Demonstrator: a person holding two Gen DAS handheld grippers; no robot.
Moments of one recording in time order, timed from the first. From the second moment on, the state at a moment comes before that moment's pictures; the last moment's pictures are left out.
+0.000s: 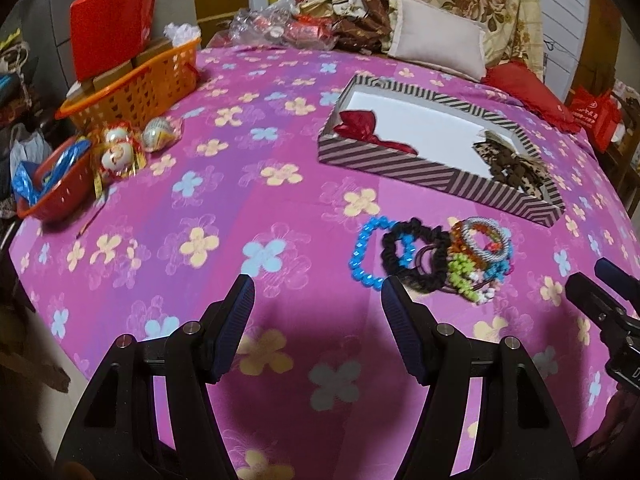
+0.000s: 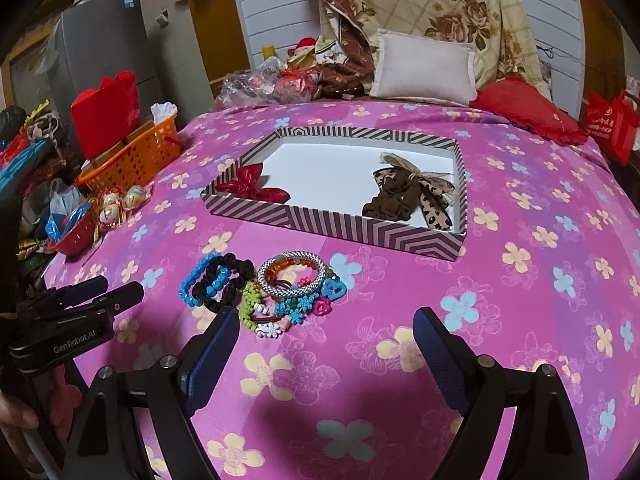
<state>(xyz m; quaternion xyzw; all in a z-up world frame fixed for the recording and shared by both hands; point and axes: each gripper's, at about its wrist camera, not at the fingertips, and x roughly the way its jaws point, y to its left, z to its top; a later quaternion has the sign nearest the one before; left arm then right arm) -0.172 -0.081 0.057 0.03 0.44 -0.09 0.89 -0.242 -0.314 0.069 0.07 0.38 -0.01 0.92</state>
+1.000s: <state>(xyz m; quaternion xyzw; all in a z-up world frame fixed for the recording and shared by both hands) -0.144 -0.076 0.037 0.00 0.48 -0.11 0.87 -0.146 -0.311 0.039 0.00 0.44 0.08 0.89</state>
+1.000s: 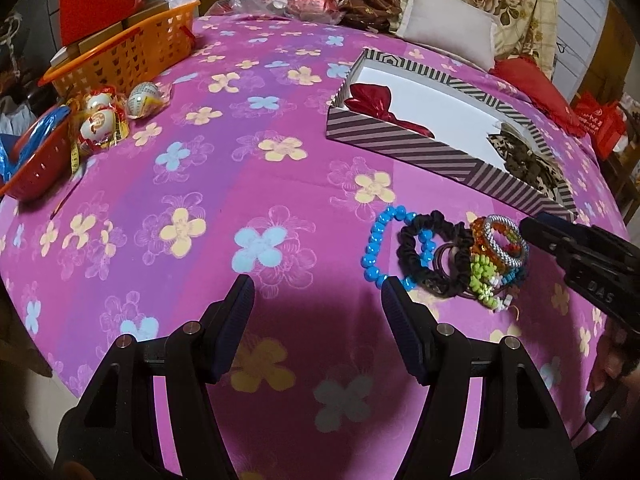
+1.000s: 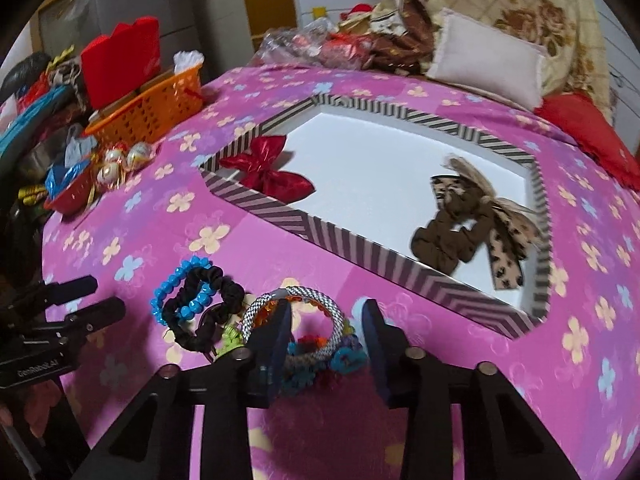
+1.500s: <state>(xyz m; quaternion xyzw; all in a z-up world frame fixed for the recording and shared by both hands) -0.133 -0.092 0.036 0.00 0.49 -0.13 0.86 -0.134 -0.314 0.024 0.00 0.46 0.10 0.88</state>
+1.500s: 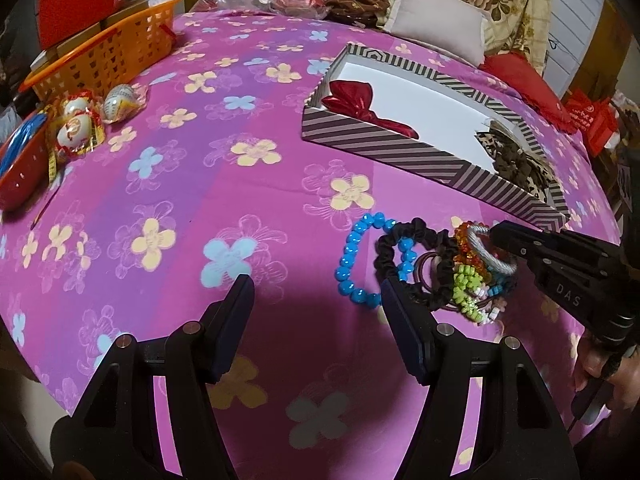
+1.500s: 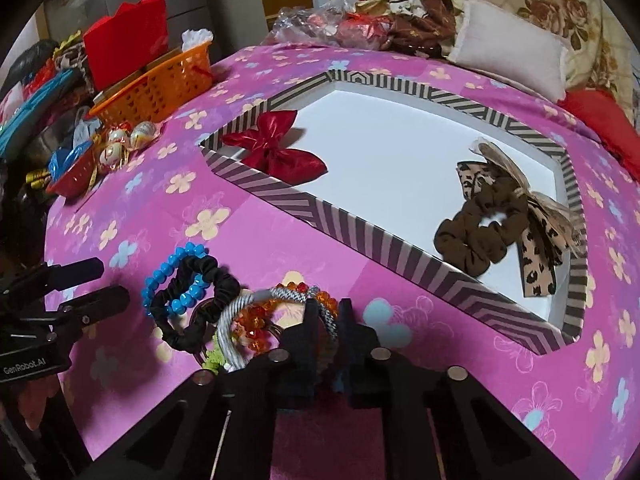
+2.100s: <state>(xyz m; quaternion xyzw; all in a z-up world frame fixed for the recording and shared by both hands) -0.133 -0.093 0.036 0.00 0.49 -0.13 0.86 -0.135 -0.315 0.025 -0.01 0.47 0.10 0.88</state>
